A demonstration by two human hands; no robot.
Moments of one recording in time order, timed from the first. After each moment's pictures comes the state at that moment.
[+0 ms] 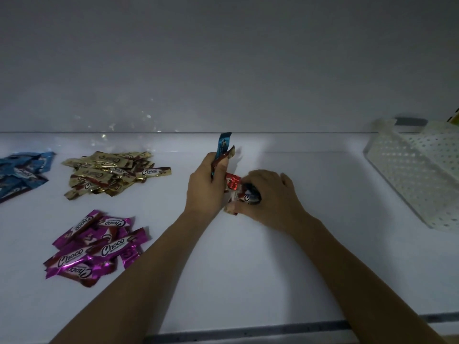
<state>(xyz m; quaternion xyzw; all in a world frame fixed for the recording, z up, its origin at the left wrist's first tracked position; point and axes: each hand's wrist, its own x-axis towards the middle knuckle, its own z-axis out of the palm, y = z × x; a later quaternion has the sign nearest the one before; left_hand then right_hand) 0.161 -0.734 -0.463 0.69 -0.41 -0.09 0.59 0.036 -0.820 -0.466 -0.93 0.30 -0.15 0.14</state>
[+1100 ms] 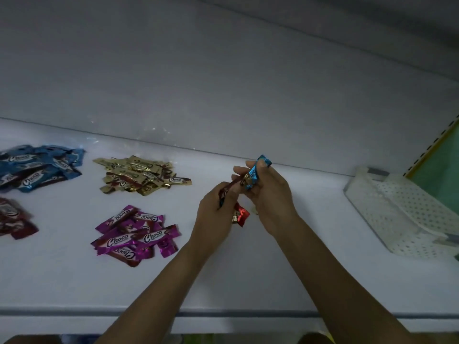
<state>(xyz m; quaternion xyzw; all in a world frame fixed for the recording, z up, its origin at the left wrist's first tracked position) 0.143 -0.658 -0.437 0.61 -0.41 -0.14 0.67 0.069 -0.732 -0.380 -0.55 0.25 -0.39 0.69</state>
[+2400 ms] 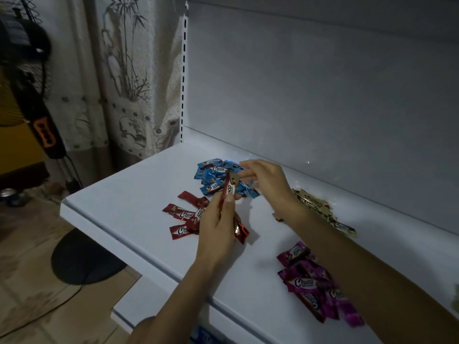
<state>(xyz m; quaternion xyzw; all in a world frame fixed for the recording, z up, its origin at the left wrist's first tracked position) 0.310 -0.455 -0.443 0.63 -0.13 -0.02 0.77 0.349 -0.586 -0.393 -0.81 0.11 -0.16 0.56</state>
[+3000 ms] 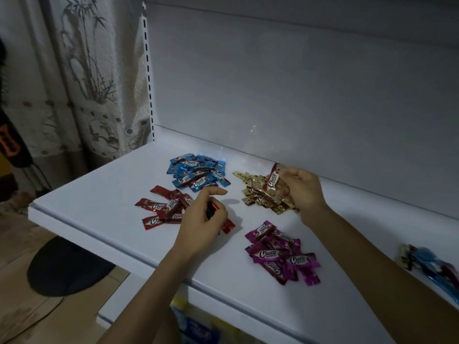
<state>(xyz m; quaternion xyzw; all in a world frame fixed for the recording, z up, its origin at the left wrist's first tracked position) 0.293 -0.452 -0.444 0.71 -0.27 -0.06 0.65 0.251 -0.655 -0.390 -0.69 0.29 -0.25 0.62</state>
